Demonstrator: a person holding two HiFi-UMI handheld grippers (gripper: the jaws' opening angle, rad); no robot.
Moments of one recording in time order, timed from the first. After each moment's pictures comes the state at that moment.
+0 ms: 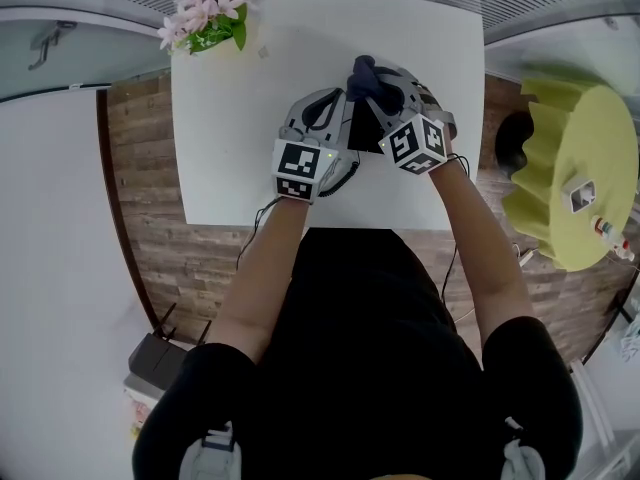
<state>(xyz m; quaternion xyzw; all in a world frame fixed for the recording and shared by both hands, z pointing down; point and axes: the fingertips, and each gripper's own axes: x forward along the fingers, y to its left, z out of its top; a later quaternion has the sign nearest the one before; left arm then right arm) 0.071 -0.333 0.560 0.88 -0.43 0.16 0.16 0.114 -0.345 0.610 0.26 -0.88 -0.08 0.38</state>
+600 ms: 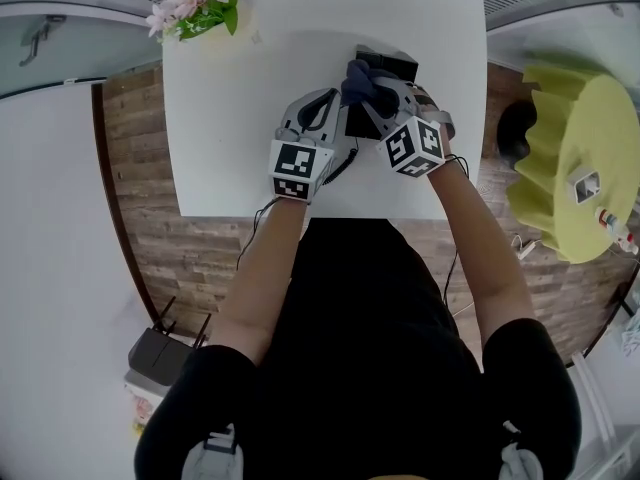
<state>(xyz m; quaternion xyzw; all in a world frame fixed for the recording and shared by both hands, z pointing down) 0.069 -0.304 0.589 0.87 -0.43 0.17 0.18 0.110 -0.307 0.629 0.23 -0.89 -0.08 0.39</state>
